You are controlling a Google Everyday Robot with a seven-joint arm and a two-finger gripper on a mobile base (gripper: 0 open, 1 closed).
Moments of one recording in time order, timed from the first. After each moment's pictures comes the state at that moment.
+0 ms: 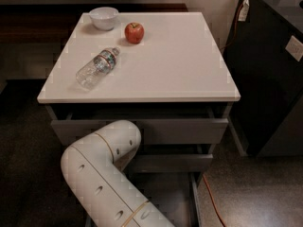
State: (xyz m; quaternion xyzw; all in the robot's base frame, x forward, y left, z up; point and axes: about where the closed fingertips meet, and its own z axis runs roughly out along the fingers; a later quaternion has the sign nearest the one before) arm 0.504 0.207 0.126 -0.82 0.56 0.09 0.09
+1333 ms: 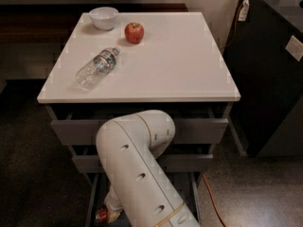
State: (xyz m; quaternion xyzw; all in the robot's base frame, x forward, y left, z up) arm 0.474 0.185 0.195 -0.79 0.57 0.12 0.17
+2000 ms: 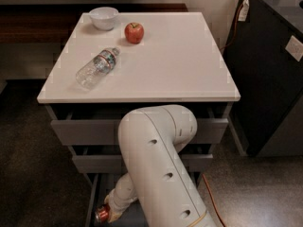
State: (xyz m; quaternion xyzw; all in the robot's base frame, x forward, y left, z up) arm 0.463 0.176 0.245 -0.79 0.56 0.14 0.21
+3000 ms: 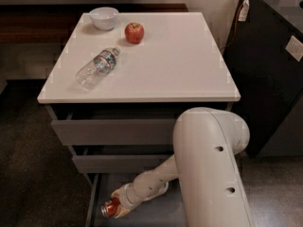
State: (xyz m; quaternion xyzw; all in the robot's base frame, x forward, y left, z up) arm 0.465 0.135 0.305 -0.77 0.56 0.16 0.27
